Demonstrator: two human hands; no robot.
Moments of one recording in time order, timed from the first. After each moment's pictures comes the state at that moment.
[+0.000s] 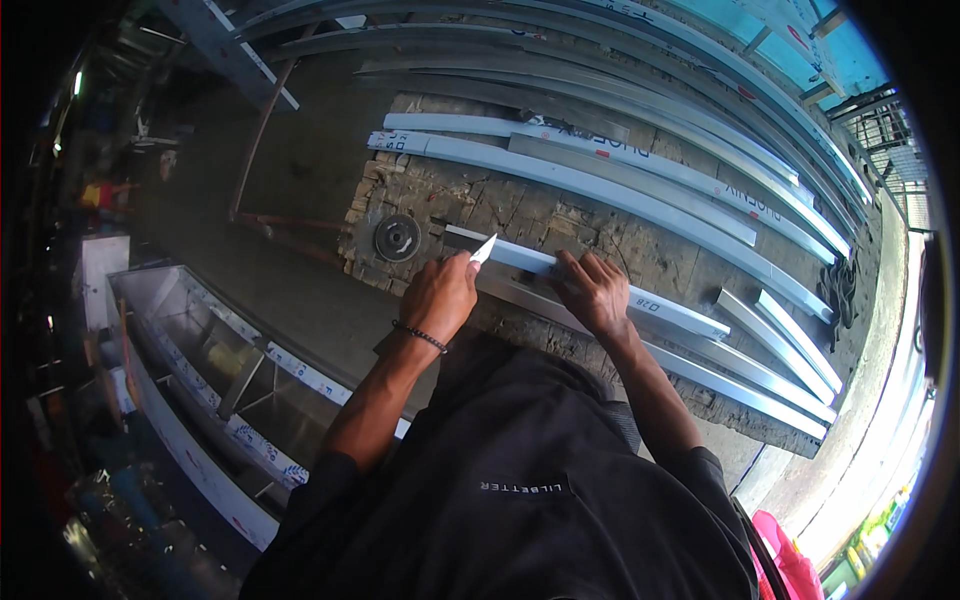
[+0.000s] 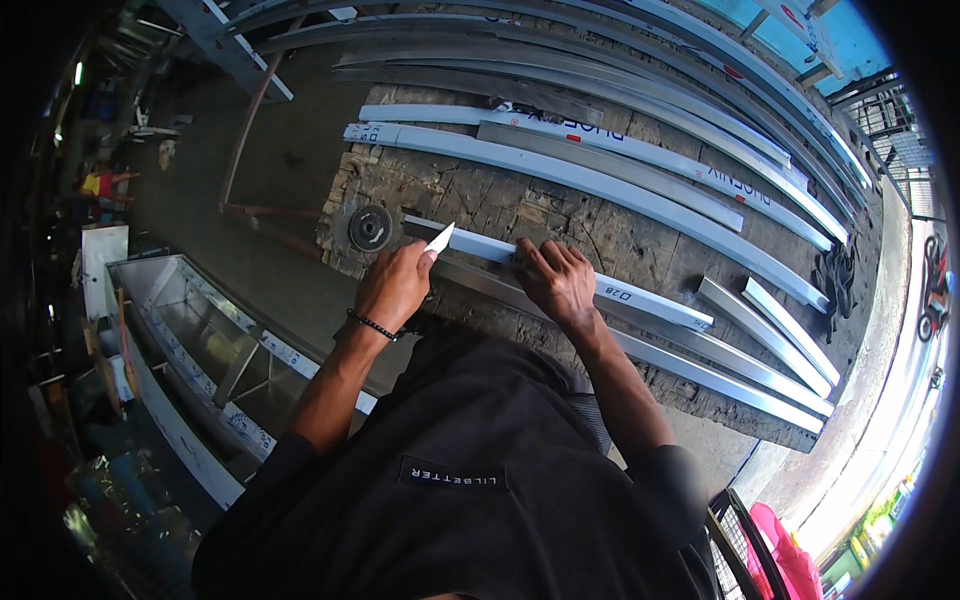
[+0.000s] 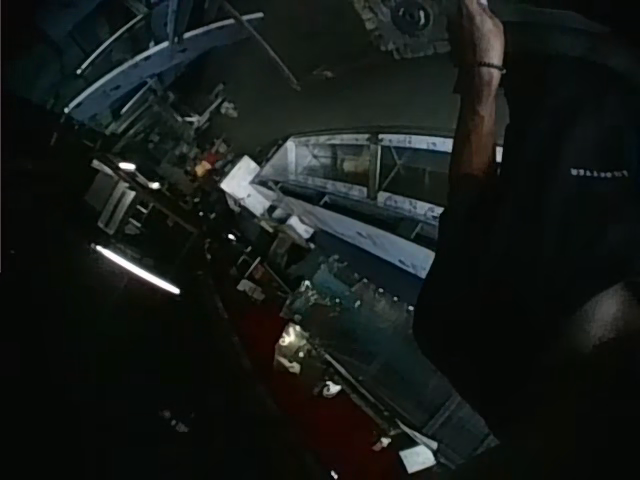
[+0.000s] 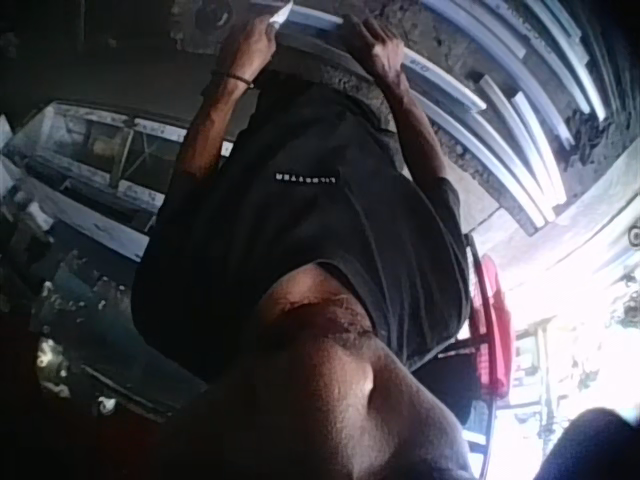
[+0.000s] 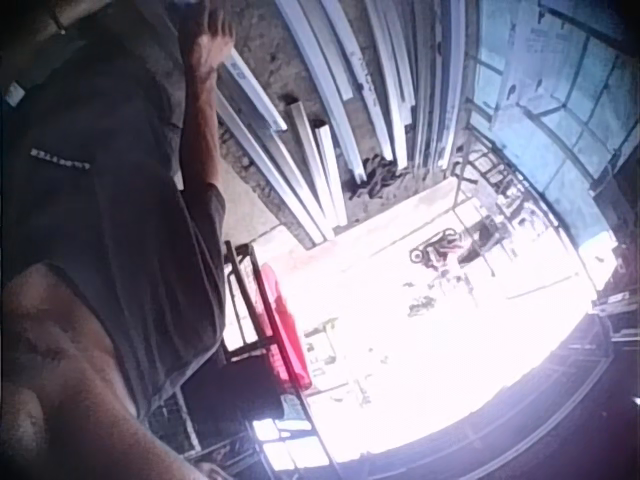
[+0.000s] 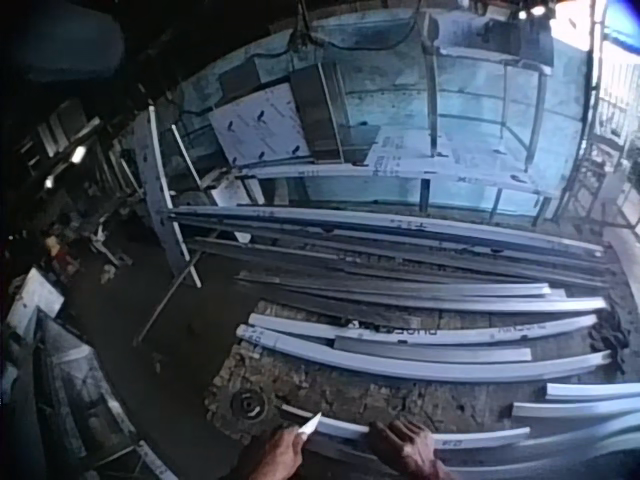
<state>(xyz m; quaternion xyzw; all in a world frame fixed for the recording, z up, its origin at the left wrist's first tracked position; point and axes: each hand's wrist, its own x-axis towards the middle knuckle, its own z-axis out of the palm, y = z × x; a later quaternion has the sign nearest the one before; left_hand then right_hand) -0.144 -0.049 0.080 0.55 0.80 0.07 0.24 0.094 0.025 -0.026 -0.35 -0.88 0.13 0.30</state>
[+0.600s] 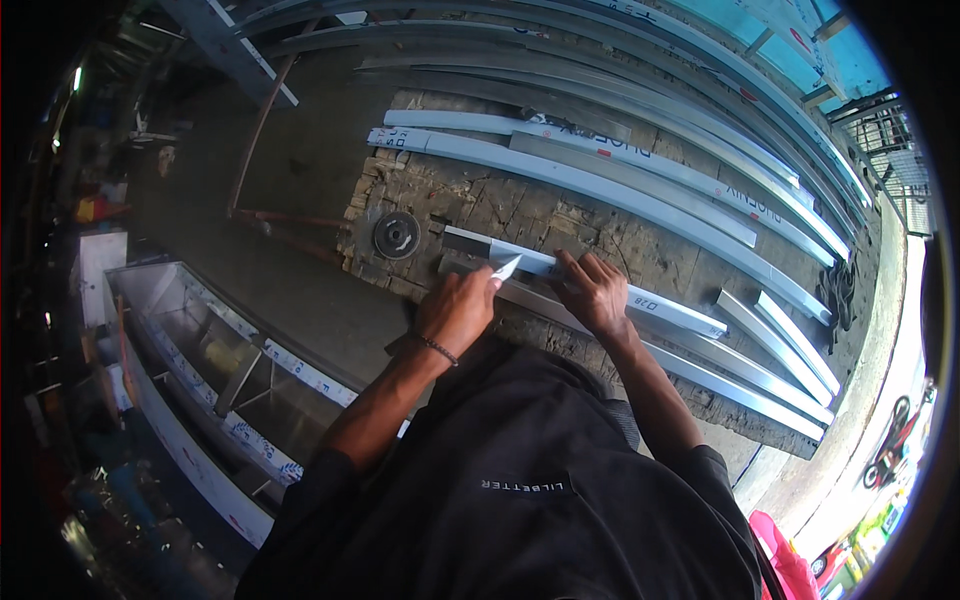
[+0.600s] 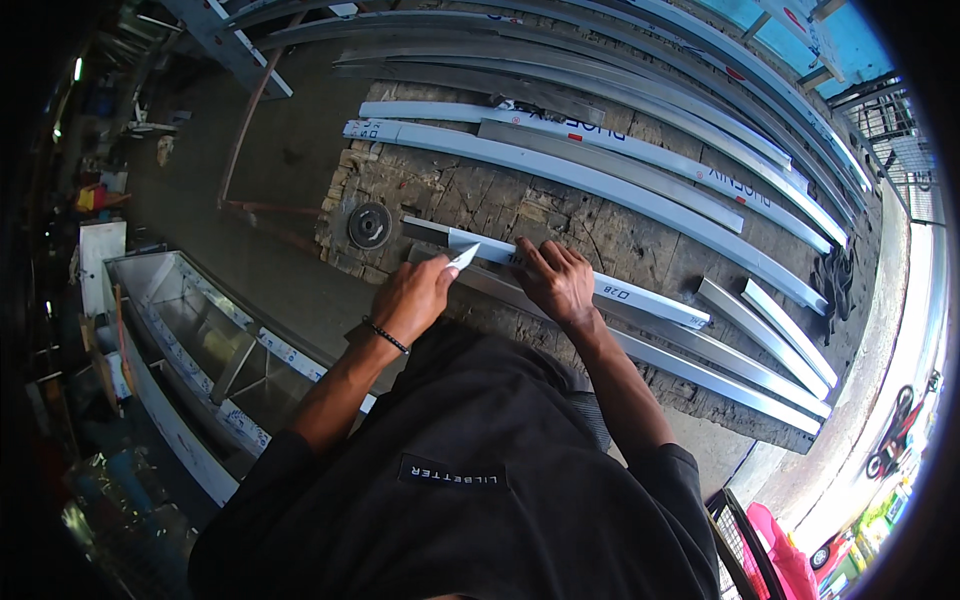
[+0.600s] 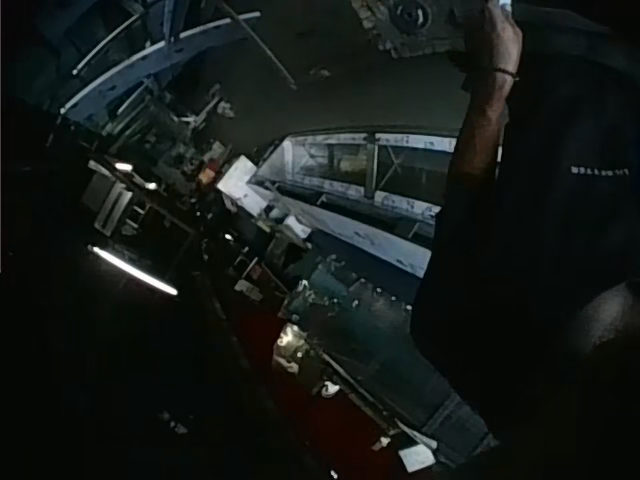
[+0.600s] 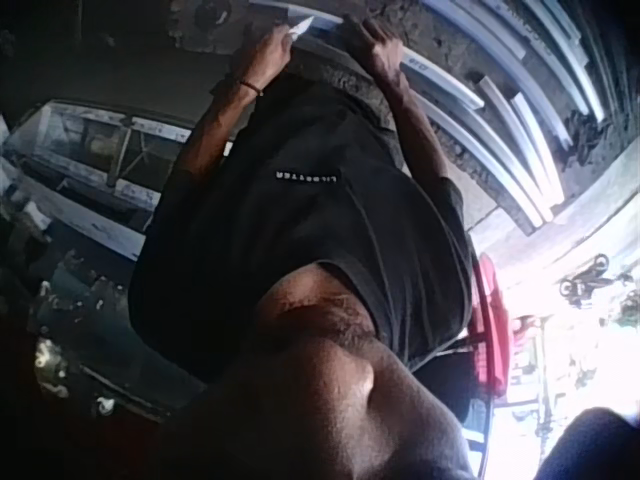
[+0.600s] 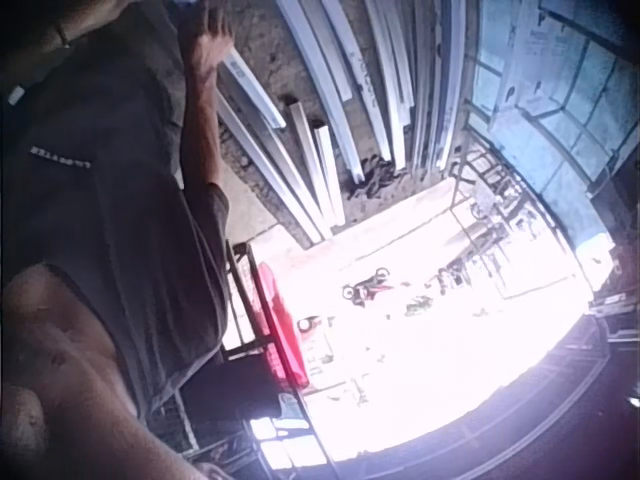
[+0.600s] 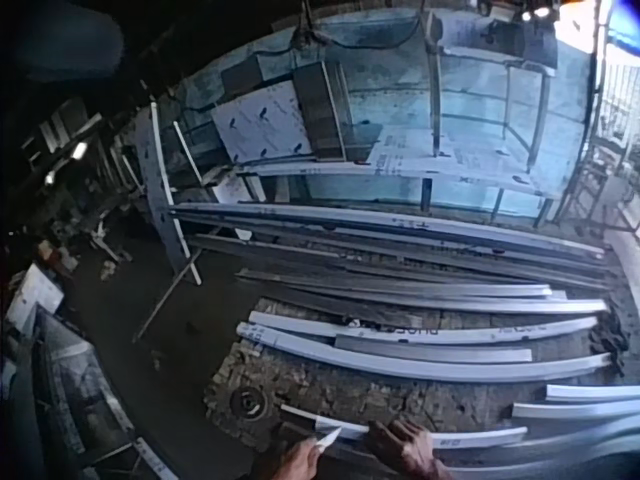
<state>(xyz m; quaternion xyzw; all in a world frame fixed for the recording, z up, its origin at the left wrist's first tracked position) -0.125 -0.060 0.072 0.59 0.76 0.06 0.26 0.094 0.024 -0.027 -0.35 -0.88 0.15 0.29</state>
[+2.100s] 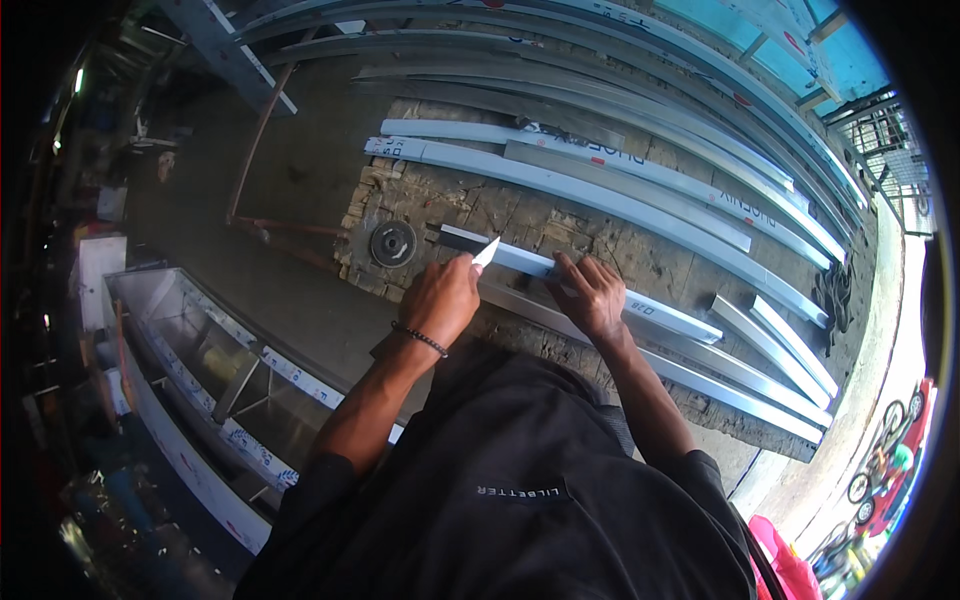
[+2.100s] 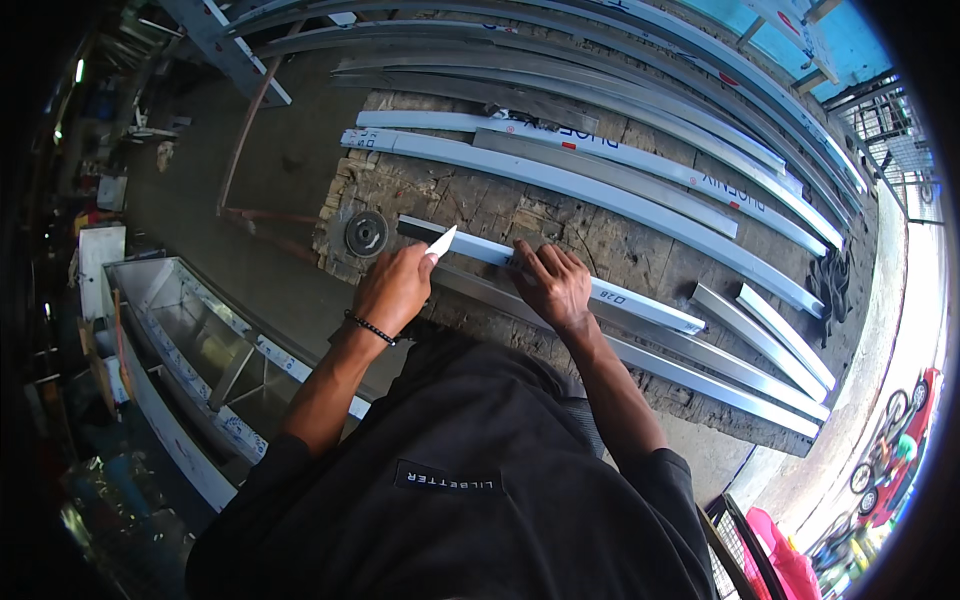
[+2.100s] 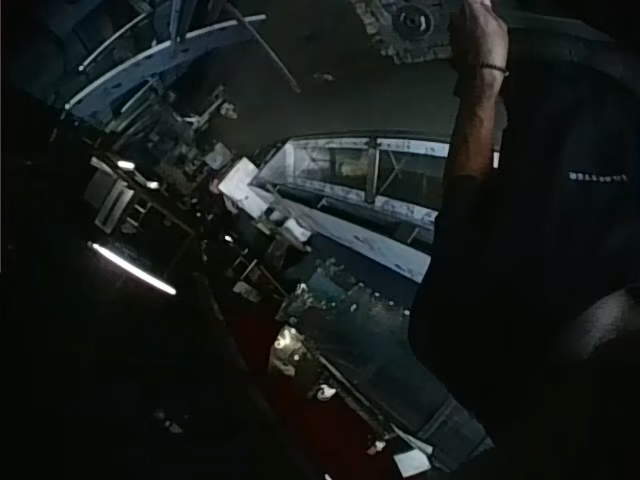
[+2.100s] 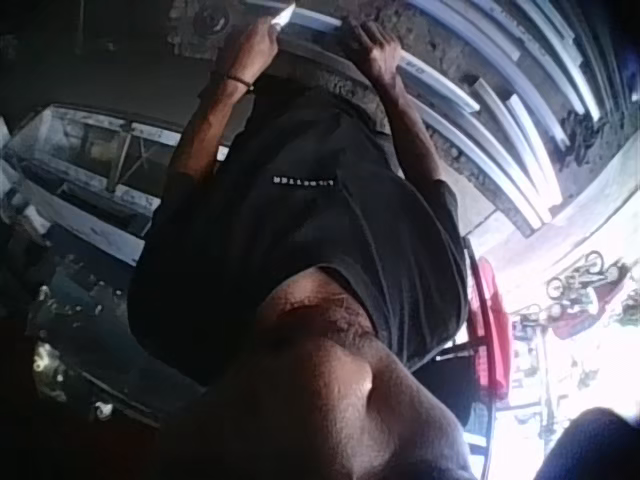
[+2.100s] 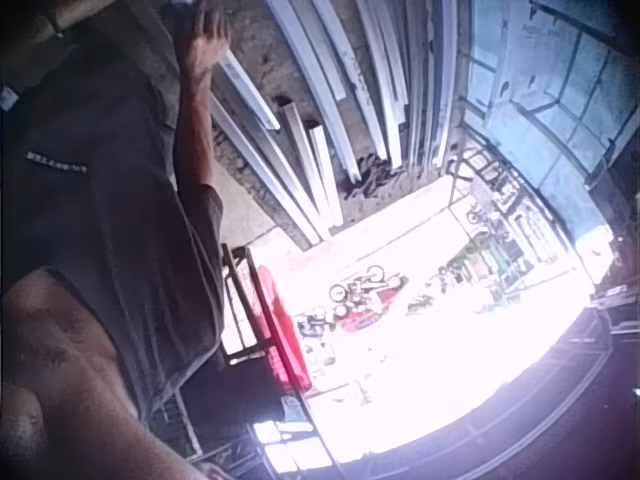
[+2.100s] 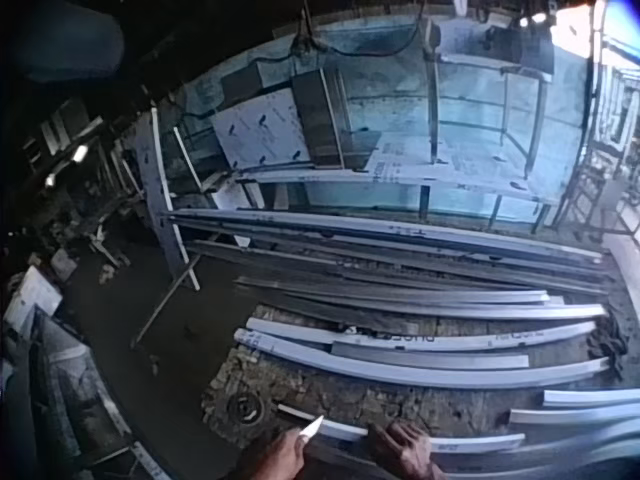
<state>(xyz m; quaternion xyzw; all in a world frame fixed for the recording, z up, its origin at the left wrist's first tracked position) -0.136 -0.043 0.085 0.58 0.78 0.09 0.21 0.093 0.031 -0.022 -0.35 -0.87 0.11 0.34</state>
